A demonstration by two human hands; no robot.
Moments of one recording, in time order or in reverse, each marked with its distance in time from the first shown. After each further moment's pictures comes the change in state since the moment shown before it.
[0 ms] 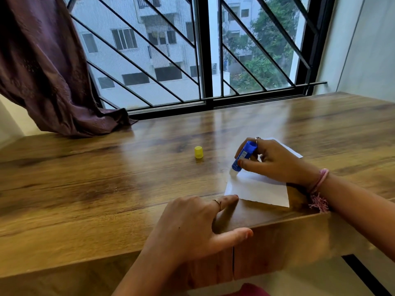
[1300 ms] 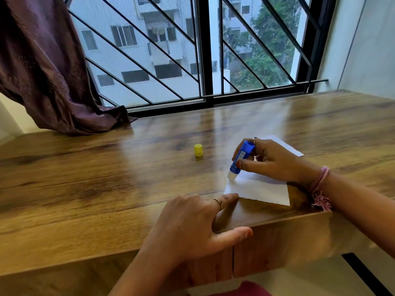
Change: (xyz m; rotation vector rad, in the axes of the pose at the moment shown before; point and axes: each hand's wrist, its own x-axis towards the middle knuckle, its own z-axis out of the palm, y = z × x) left_hand 0.000 0.006 -0.006 0.040 -0.001 0.013; right_hand -0.001 -0.006 0.001 0.074 -0.083 0.039
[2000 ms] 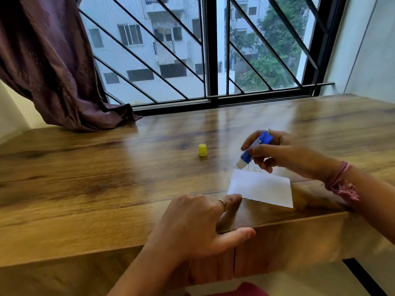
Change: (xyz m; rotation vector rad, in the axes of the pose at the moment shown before) left_hand -0.001 -0.001 0.000 0.016 0.011 0.029; right_hand 0.002 0.003 -0.019 0.558 -0.066 0.202
